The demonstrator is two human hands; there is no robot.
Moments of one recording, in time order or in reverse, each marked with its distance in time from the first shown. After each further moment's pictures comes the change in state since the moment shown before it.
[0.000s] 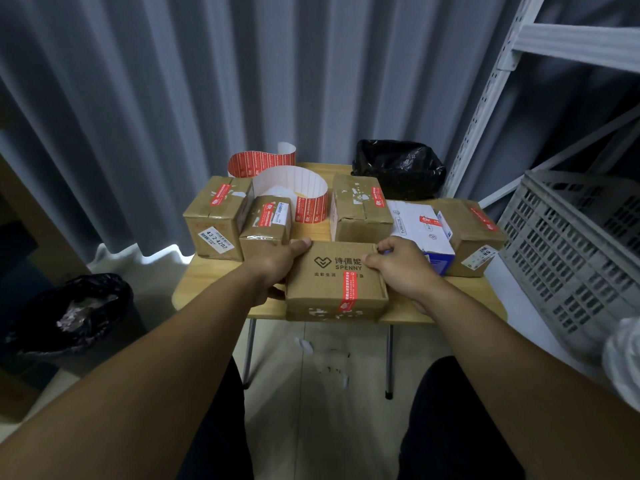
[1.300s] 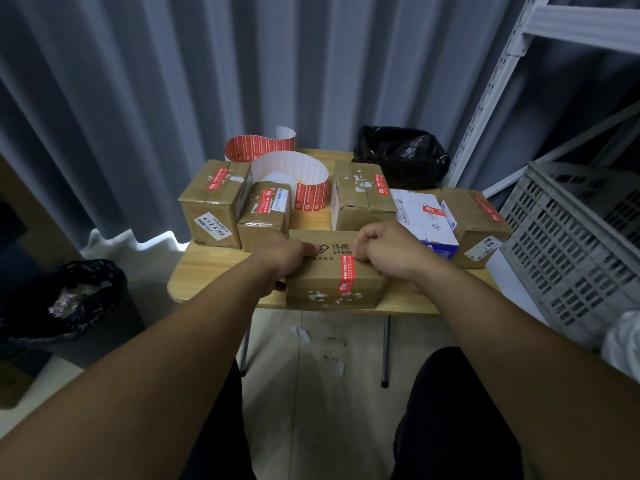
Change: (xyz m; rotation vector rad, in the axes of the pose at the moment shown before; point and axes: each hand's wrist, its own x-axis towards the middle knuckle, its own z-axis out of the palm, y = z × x) left_hand 0.015 -0.005 0.009 0.106 -0.005 -0.005; right_hand 0.003 -0.022 0.007 -0.251 -0.180 -0.029
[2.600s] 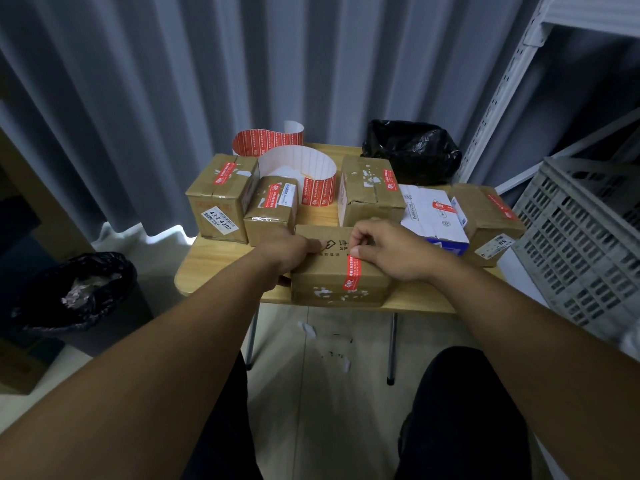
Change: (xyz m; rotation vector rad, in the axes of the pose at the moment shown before) left_hand 0.005 -0.003 -0.002 -0.013 -0.001 -0.012; right_hand 0.019 0.014 -0.004 -0.343 -0.107 -0.381
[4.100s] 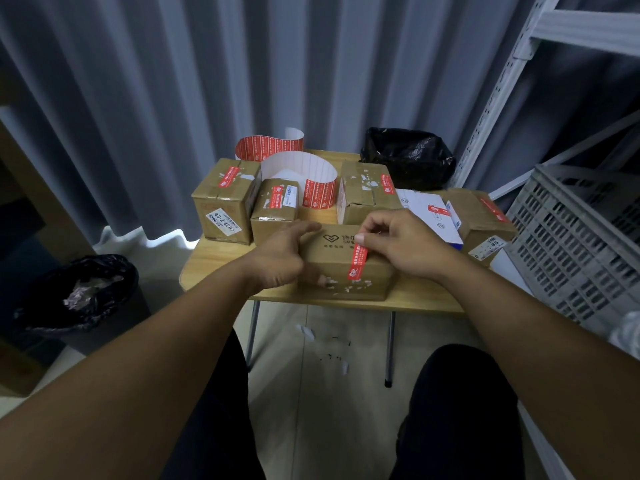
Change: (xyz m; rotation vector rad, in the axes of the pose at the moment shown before) left_hand -0.029 -0.006 -0.018 0.341 -0.151 0.373; right_hand -0.019 -0.008 -0.009 0.194 0.199 -0.013
